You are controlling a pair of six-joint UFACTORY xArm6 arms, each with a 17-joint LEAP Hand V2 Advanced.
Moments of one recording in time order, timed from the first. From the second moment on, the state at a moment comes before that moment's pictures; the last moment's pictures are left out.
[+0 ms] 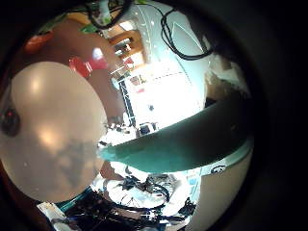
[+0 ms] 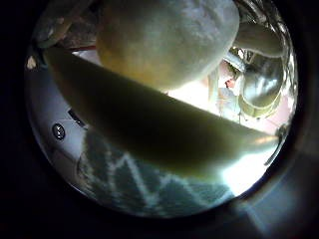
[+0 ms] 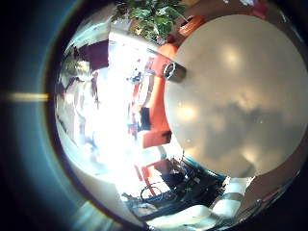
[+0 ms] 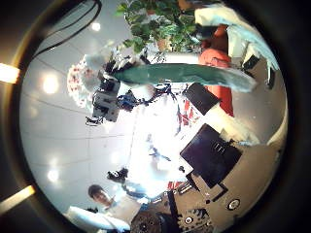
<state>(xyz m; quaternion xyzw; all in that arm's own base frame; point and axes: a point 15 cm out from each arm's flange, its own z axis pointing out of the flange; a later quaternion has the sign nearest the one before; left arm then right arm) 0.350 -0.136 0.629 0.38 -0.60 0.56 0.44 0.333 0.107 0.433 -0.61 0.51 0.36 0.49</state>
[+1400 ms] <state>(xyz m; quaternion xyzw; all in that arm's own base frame) 0.409 -0.020 0.630 0.48 -0.59 0.59 0.27 0.375 0.105 0.415 -0.58 0.57 0.31 0.49</state>
